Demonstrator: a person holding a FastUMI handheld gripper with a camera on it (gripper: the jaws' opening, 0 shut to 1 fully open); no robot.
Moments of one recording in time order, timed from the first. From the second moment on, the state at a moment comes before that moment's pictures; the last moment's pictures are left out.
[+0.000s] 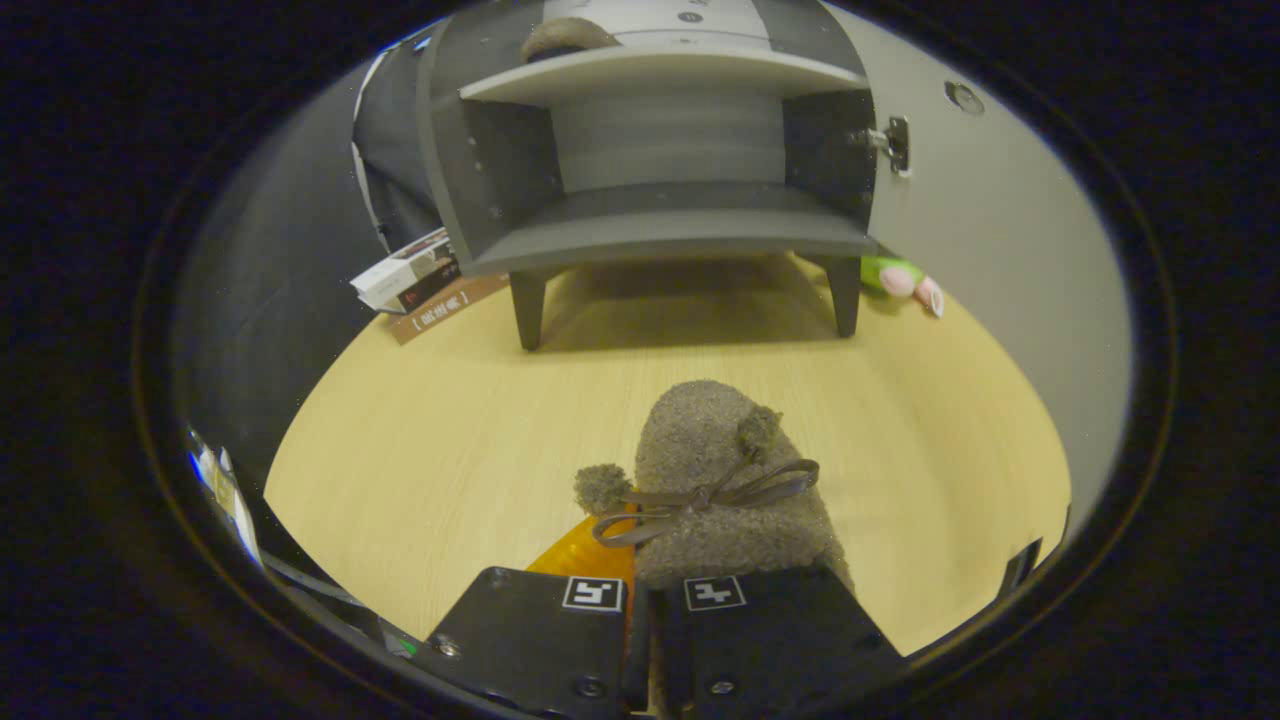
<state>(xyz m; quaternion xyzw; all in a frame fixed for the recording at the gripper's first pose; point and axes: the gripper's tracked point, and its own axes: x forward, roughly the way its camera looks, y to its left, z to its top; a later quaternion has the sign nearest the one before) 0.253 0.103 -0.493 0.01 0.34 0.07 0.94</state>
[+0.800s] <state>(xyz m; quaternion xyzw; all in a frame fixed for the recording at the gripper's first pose) 0.335 0.114 -0.183 0.03 0.11 0.08 0.99</state>
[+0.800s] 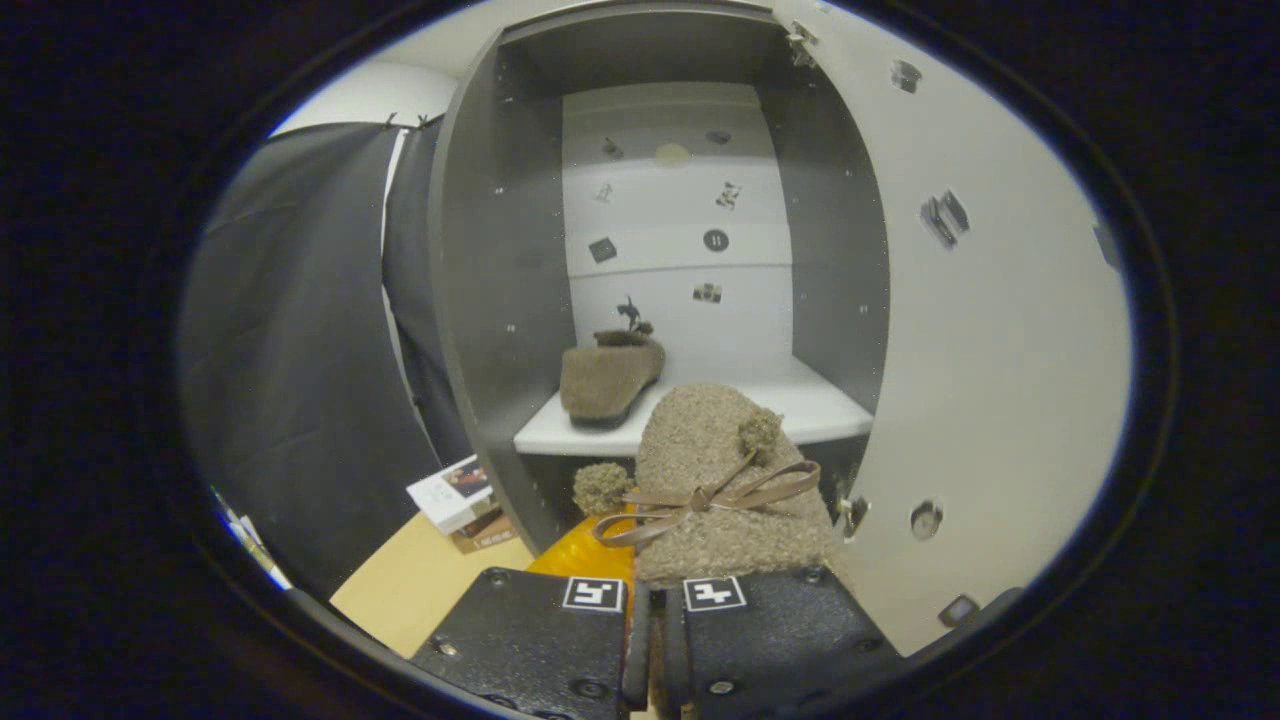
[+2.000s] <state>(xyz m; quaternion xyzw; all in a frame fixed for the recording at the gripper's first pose) 0.586 0.112 -0.137 0.07 0.10 0.02 0.99</state>
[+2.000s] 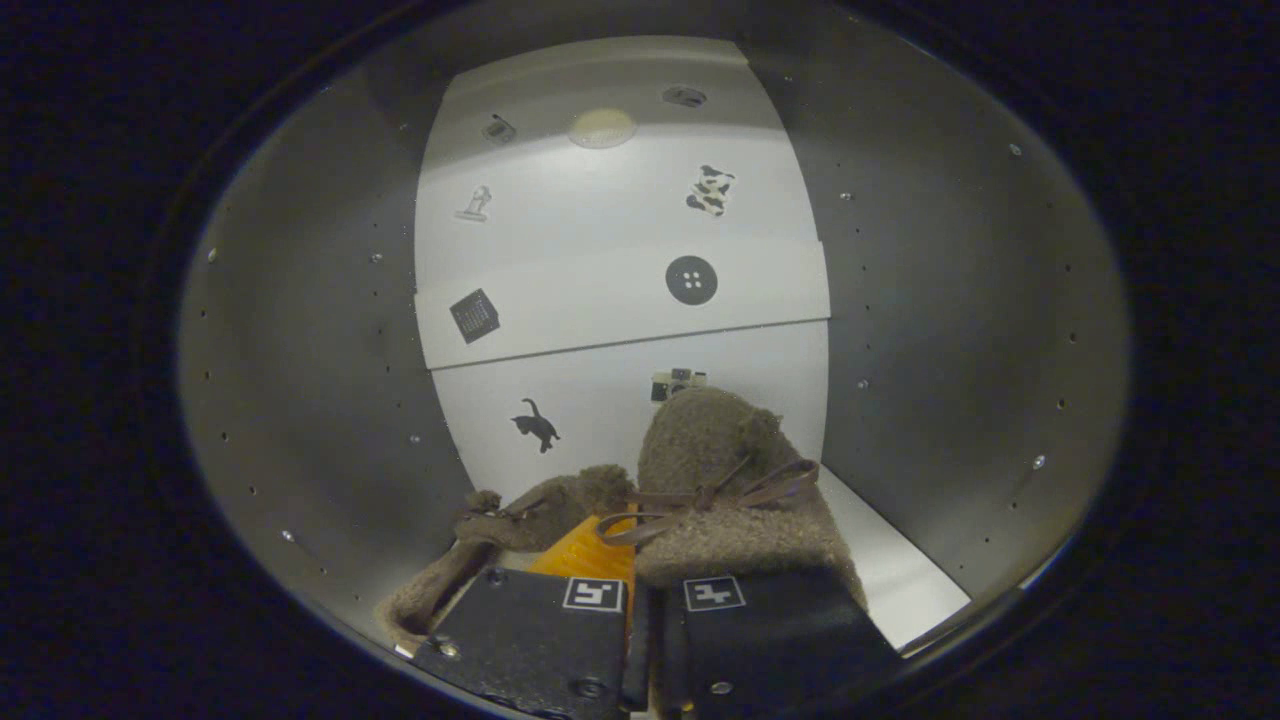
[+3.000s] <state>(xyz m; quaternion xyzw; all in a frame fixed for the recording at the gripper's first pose) 0.594 0.109 -0.184 0.07 0.26 -0.01 0.96</state>
